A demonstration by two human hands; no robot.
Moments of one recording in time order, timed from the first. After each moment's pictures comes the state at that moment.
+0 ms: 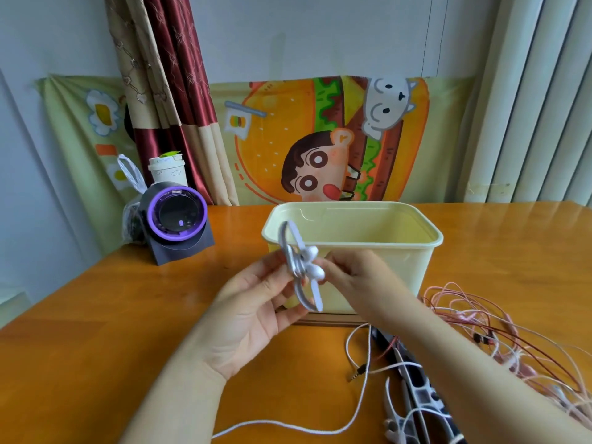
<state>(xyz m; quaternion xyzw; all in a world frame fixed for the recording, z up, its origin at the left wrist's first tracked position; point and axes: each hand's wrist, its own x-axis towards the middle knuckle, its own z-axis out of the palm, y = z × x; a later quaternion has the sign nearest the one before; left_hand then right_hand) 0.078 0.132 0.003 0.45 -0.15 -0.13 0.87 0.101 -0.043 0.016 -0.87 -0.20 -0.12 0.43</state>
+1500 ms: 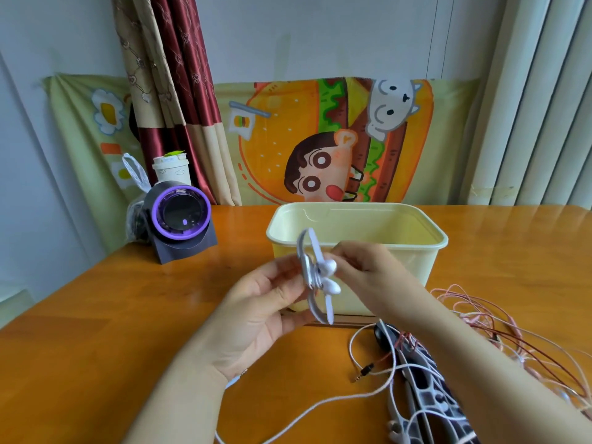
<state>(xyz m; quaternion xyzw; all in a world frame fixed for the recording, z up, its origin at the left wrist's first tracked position) 0.072 0.128 0.005 0.50 -0.19 -0.14 0.84 0.099 -0.049 0.024 -0.86 -0.22 -0.12 0.44</state>
